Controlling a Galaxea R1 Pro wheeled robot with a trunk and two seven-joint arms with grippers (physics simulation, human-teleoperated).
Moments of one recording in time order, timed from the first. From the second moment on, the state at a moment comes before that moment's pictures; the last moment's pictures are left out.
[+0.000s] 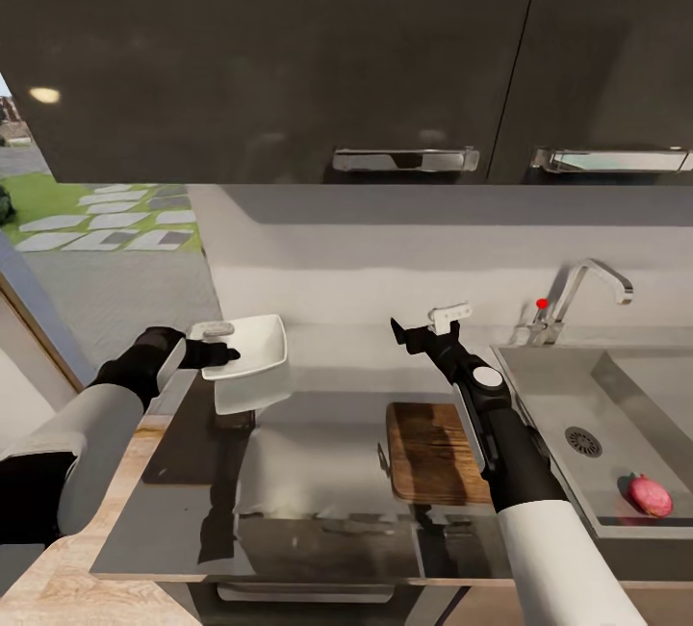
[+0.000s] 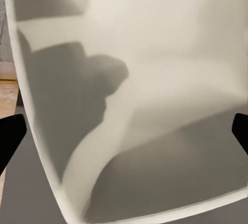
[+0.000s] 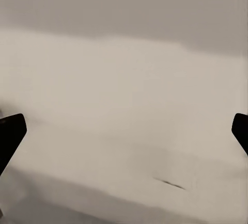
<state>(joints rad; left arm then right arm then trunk) -1.13 0.16 0.02 -0.42 0.00 0.65 -0.22 -0.69 0.10 0.00 -1.21 0.15 0.22 0.24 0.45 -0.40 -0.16</state>
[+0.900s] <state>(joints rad) -1.13 0.18 0.02 -0.42 0.00 0.65 -0.22 -0.69 0.10 0.00 -1.21 0.15 0.22 0.24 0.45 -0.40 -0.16</state>
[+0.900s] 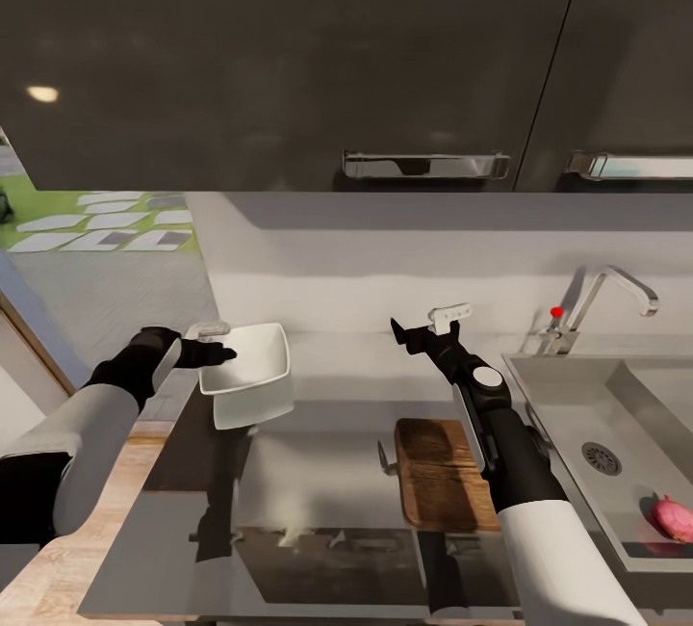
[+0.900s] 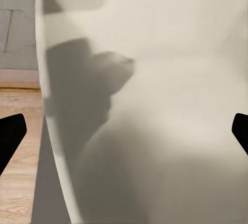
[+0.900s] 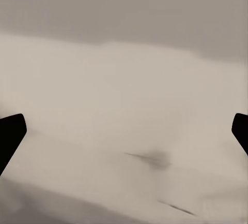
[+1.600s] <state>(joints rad) -1.13 0.18 0.02 -0.41 0.00 0.66 -0.23 -0.69 0.10 0.00 -1.21 0.15 0.22 0.24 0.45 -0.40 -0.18</state>
